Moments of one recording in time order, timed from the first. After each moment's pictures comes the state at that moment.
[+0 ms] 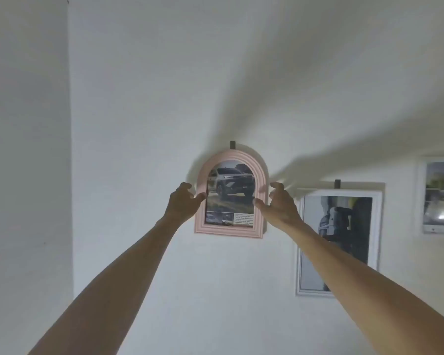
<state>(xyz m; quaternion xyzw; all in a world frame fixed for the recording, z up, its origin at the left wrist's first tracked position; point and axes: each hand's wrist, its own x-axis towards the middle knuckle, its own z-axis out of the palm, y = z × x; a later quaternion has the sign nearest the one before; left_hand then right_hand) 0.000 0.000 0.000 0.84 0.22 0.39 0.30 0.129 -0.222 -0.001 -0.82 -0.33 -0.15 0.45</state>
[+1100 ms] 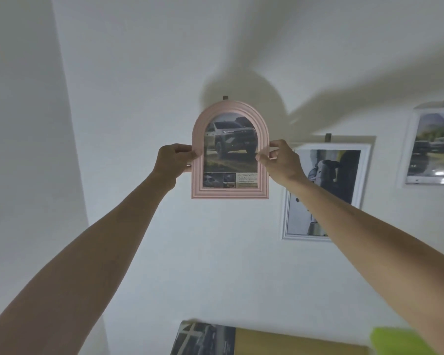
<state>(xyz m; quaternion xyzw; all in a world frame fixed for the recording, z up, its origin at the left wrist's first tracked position) -0.059 -0.055 0.000 0.71 0.13 0.41 0.56 0.101 -0.270 -0.004 -0.77 -0.35 -0.15 0.52</state>
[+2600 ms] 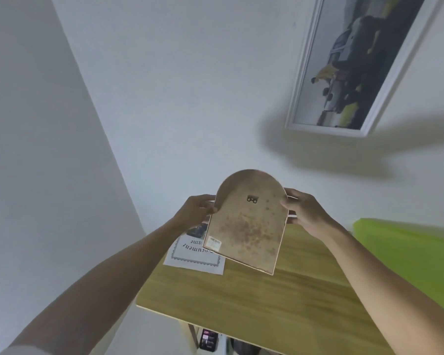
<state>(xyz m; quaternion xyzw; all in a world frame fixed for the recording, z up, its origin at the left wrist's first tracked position) -0.117 -0.184 -0.355 0.75 0.27 0.10 0.60 0.080 -0.421 -0.330 -0.71 -0.24 0.33 0.57</state>
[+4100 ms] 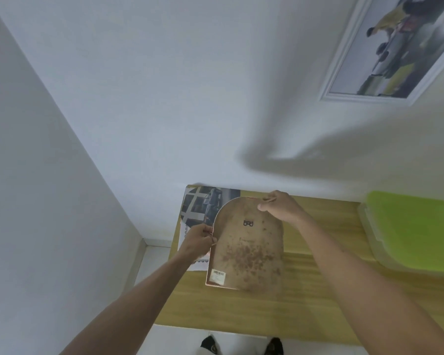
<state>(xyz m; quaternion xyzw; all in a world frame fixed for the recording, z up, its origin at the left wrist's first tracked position) -0.133 -0.123 -0.481 0.72 0.36 -0.03 0.59 0.057 -0.292 -0.408 -0.89 -0.17 0.29 0.31</state>
